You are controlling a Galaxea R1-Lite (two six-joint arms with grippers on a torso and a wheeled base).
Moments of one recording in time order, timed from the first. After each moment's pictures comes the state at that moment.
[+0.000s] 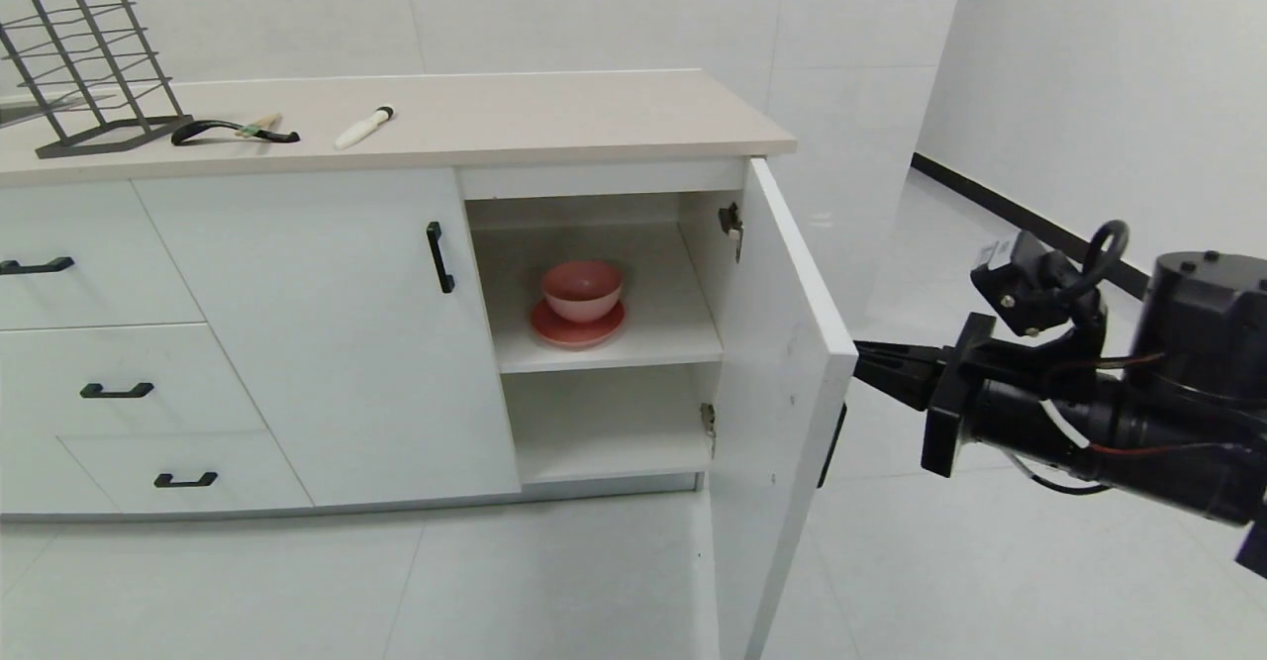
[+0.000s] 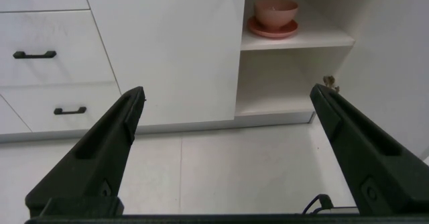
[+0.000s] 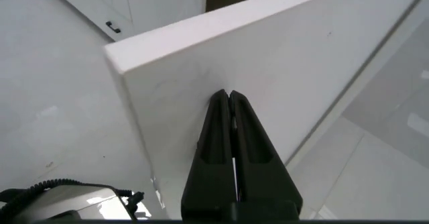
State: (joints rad) left arm 0.00 0.00 0.00 0.00 -0.02 0.01; right arm 0.46 1.61 -0.53 -0.87 0.41 -0.16
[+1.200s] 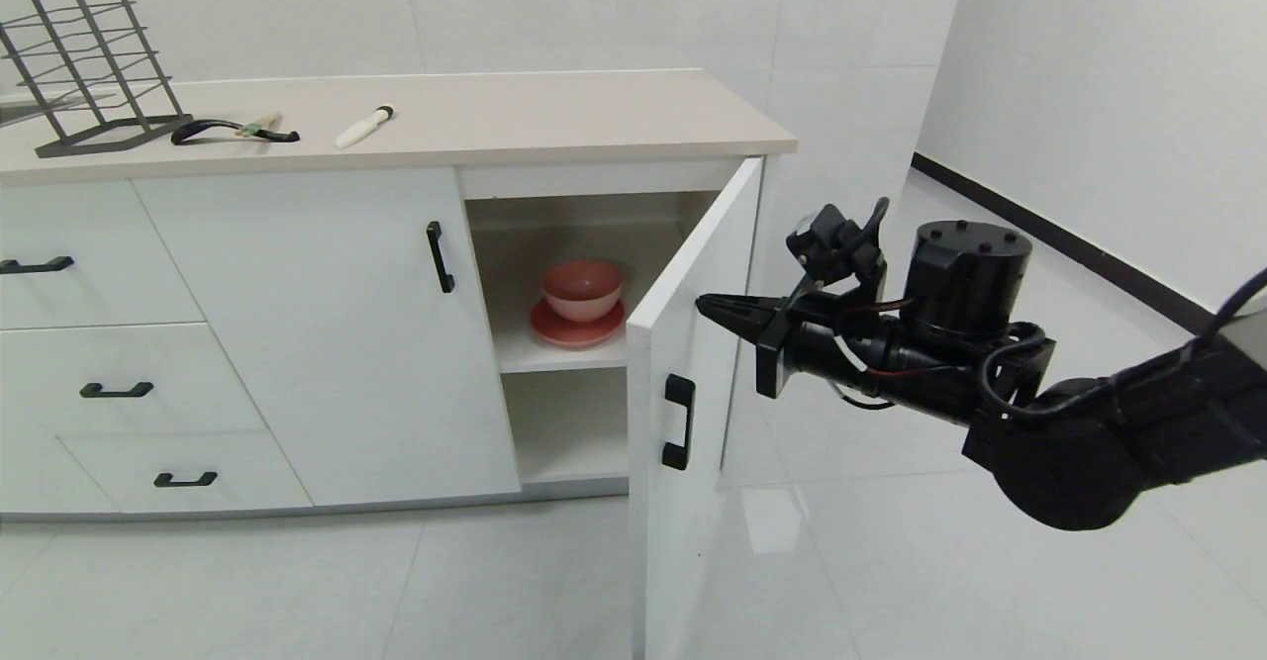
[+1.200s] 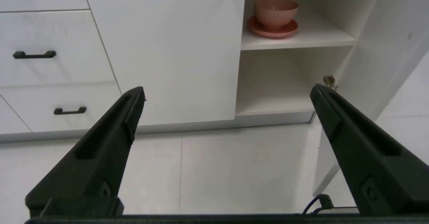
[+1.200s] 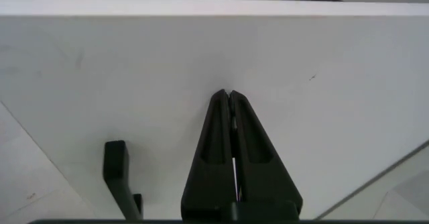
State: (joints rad) left arm 0.00 0.00 0.00 0.00 -0.02 0.01; right arm 0.55 1.98 -0.87 -1.01 0.40 -0.16
